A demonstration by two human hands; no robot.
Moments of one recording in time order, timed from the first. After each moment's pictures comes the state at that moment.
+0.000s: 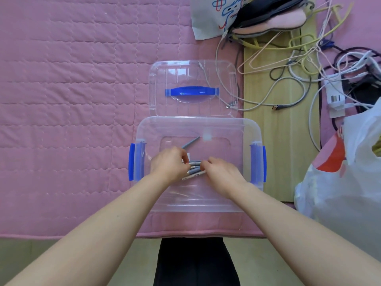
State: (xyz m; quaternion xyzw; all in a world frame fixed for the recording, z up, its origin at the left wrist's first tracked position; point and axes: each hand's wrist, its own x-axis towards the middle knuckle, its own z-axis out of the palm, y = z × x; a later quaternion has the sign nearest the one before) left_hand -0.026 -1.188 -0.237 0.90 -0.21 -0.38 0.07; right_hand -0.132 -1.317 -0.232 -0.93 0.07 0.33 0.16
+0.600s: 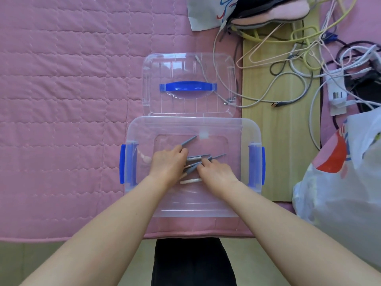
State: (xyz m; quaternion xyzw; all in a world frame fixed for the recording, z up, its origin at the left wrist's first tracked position) left_hand -0.036 -1.193 -0.261 0.87 -0.41 -0.27 -0.07; right_hand -0.129 -1.312 -0.252 -0.91 0.05 0.39 0.12
